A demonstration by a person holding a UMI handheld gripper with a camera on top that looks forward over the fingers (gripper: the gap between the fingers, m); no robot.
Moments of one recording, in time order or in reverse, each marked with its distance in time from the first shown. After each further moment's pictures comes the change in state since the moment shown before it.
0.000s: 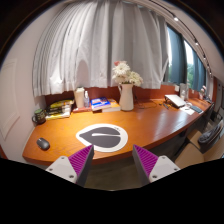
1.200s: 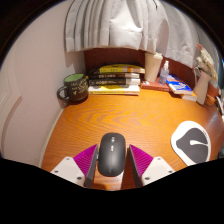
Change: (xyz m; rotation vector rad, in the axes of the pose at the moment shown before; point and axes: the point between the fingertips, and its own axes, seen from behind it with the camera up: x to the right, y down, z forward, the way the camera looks) arm -0.374 0.102 0.218 -0.325 -0.289 -0.189
